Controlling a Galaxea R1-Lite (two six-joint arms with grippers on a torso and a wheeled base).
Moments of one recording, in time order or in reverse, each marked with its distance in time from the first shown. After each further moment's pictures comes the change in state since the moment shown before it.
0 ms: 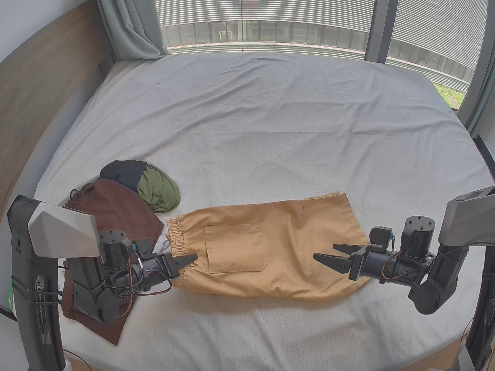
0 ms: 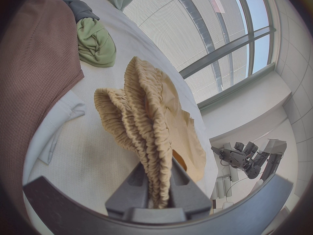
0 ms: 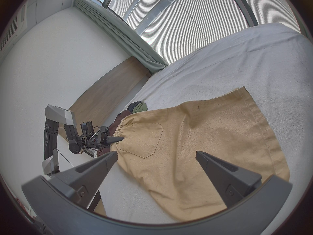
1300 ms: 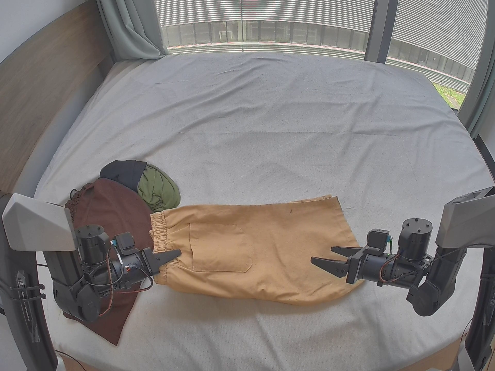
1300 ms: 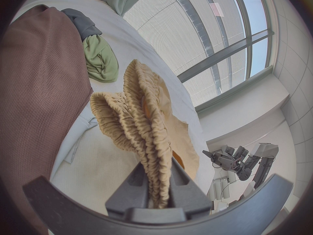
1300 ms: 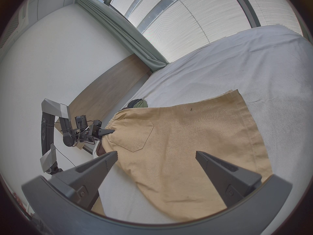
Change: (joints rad) left arm 0.088 -0.114 0.100 0.000 -0.075 0.006; right arm 0.015 0.011 0.004 0.000 -0.010 -0.026
